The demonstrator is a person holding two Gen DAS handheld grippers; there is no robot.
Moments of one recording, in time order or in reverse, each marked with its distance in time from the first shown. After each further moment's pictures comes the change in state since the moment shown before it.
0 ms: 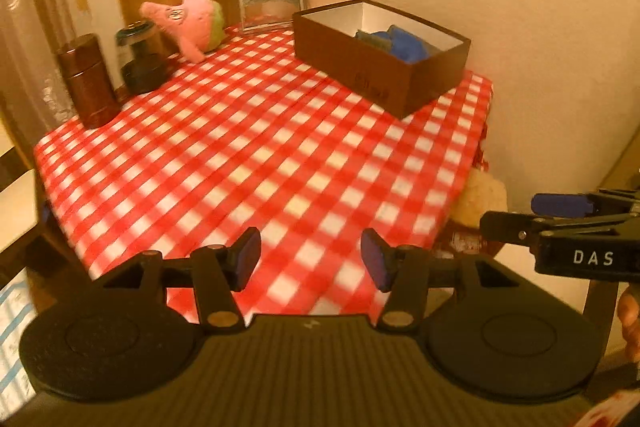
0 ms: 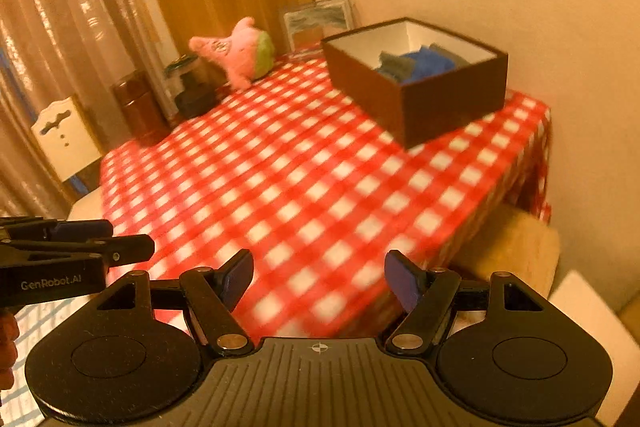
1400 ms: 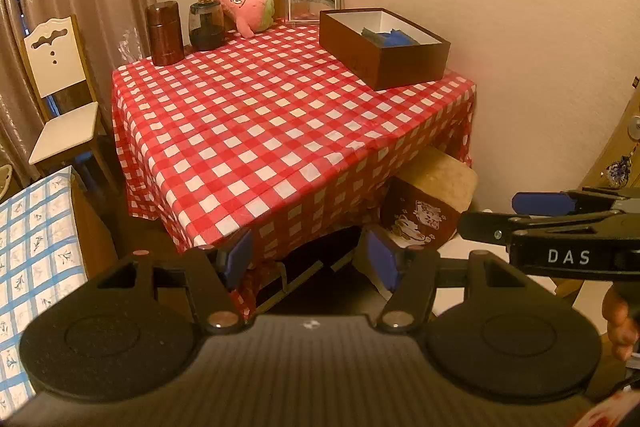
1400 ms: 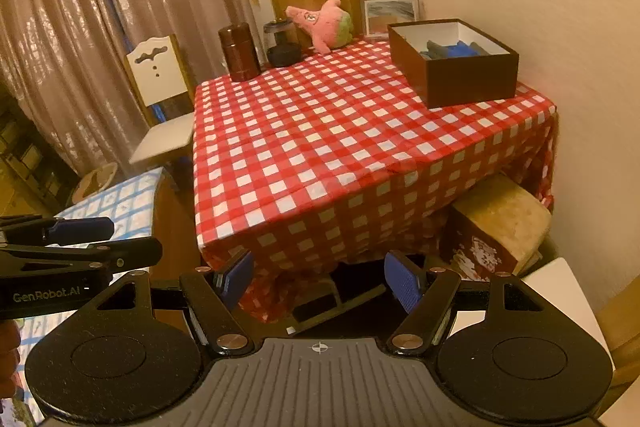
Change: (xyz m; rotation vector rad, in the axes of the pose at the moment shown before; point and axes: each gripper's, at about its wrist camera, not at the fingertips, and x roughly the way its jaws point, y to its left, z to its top) left arm -0.177 -0.171 -0.132 -0.203 -0.035 0.152; right arm -0.193 -0.052 -0.117 -0.219 0.048 0.189
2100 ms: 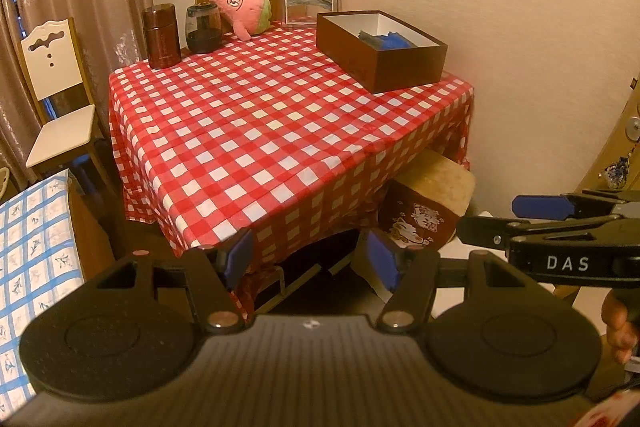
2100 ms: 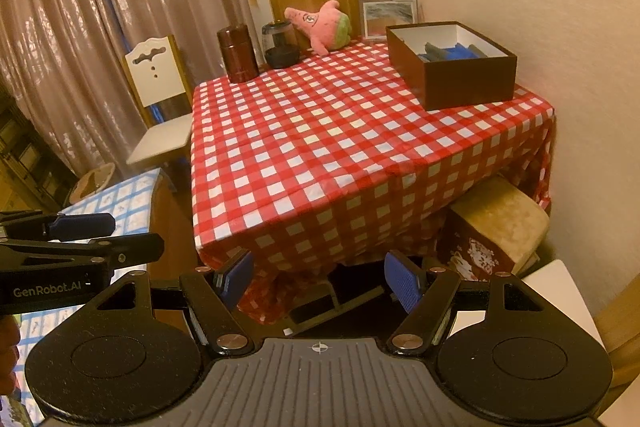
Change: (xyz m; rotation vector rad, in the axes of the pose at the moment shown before) left arm -0.003 0.003 0.004 0.005 -0.006 -0.012; right arm 0.001 -0.001 0.001 -0.001 -0.003 -0.006
